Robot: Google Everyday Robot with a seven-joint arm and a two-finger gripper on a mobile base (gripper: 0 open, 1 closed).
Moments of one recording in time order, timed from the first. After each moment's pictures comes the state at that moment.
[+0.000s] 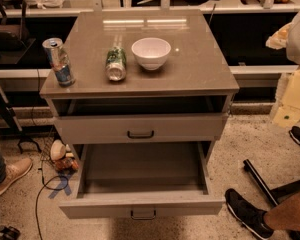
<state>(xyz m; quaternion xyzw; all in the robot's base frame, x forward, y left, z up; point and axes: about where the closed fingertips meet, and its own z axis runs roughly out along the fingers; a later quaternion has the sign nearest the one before) 0.438 -0.217 0.977 -0.60 0.78 -0.03 0.16</state>
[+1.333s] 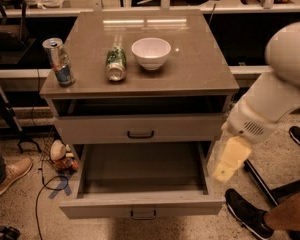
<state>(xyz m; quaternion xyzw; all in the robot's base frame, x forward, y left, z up) 0.416 -0.169 0.799 -0.52 0.83 0.16 0.06</state>
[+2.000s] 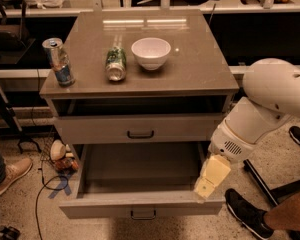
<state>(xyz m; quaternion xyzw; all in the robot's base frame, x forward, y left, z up) 0.395 -0.134 0.741 -0.49 0.84 0.22 0.03</state>
